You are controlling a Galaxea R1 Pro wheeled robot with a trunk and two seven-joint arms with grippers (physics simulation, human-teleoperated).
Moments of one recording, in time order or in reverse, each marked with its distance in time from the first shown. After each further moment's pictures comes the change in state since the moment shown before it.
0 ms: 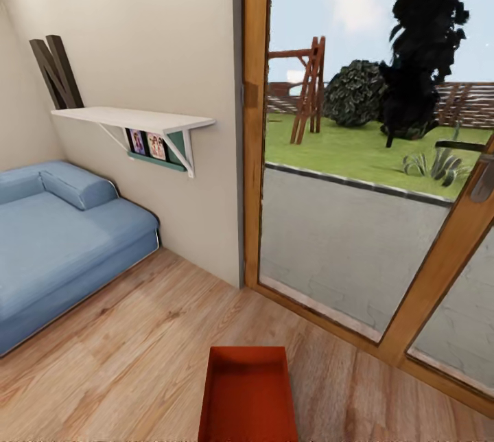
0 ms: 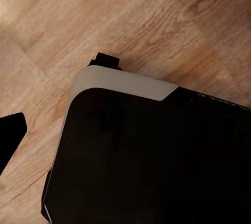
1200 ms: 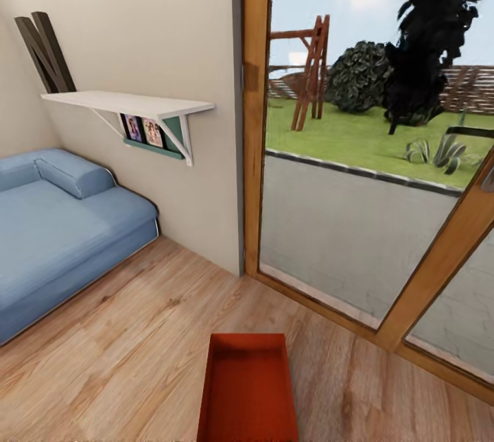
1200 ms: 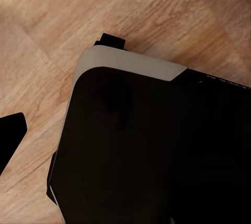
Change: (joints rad) left arm 0.000 0.000 0.000 0.000 0.000 0.000 0.000; right arm 0.000 0.000 0.003 0.000 -0.001 -0.002 -0.004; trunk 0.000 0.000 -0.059
